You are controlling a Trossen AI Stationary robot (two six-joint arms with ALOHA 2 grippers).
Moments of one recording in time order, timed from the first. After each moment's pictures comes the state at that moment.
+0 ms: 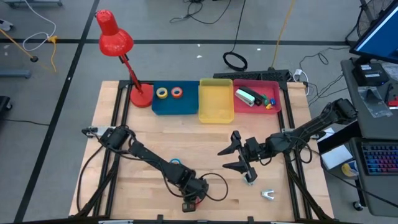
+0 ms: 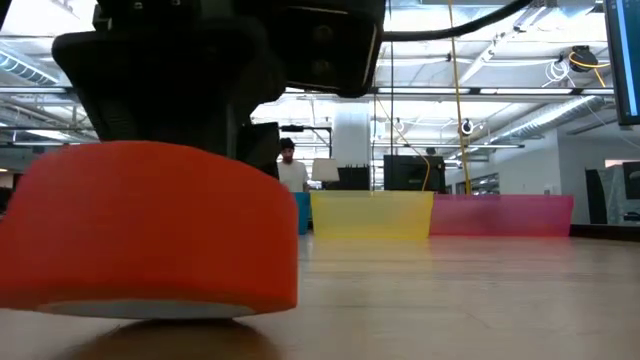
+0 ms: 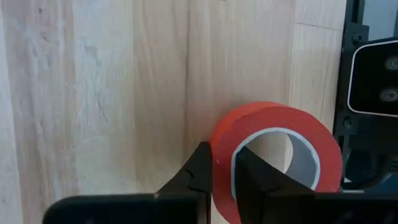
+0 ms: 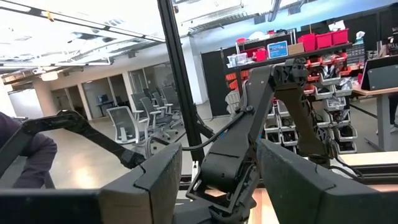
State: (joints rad) left arm -0.48 2.17 1.55 -0.53 0.24 -0.57; right arm 0.45 1.25 0.73 0.74 0.19 0.20
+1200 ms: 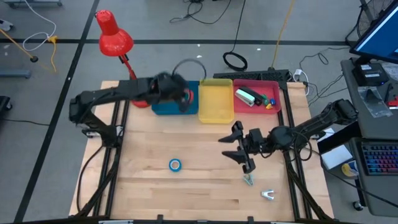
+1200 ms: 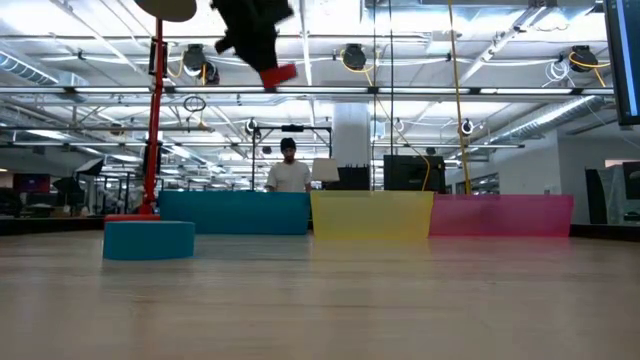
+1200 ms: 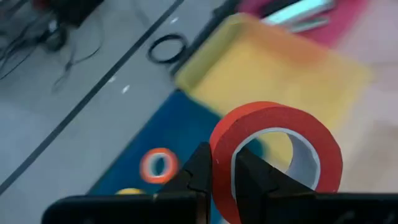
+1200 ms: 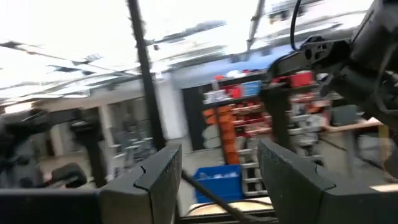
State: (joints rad) left arm 0.26 1.54 1.55 -0.87 -0.41 -0.19; right arm 0.39 1.25 0.73 0.89 0.26 0.14
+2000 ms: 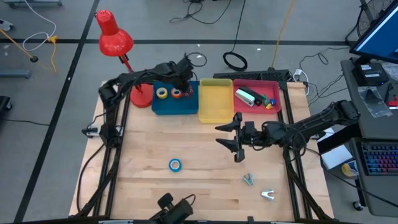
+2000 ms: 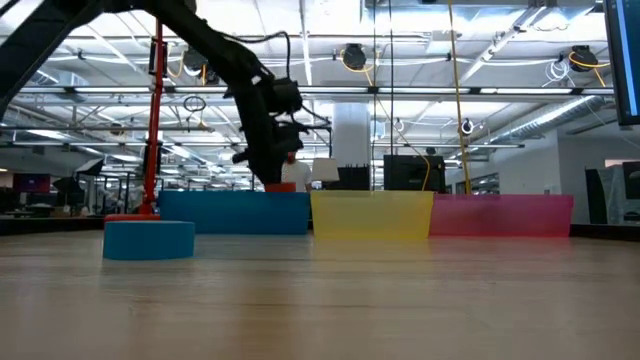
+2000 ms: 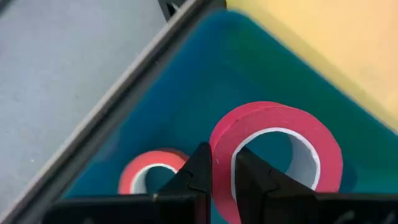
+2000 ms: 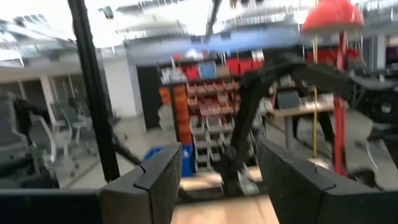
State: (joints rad) left arm 0.67 1.98 1.55 -0.71 -0.02 -0.03; right arm 0.29 1.22 0.73 0.72 0.32 0.09
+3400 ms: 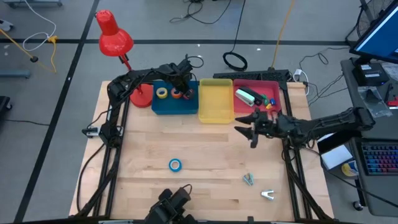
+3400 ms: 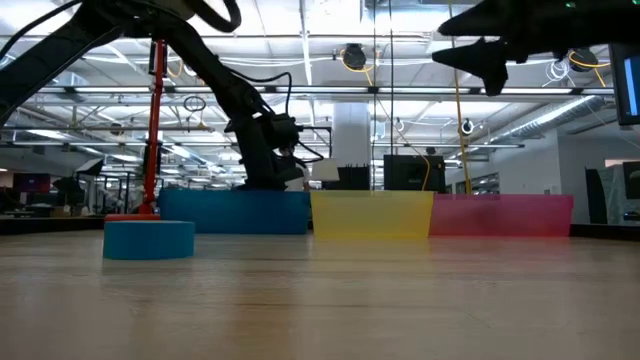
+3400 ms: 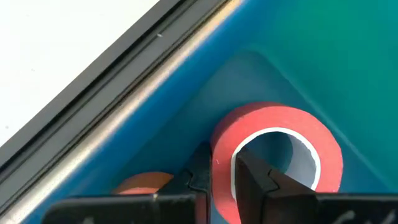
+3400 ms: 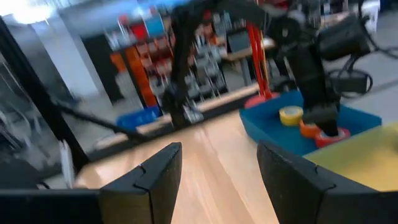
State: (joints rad) left arm 0.75 2.13 1.55 -0.63 0.12 -0.09; right arm 0.12 0.76 0.34 0.44 0.31 0.32
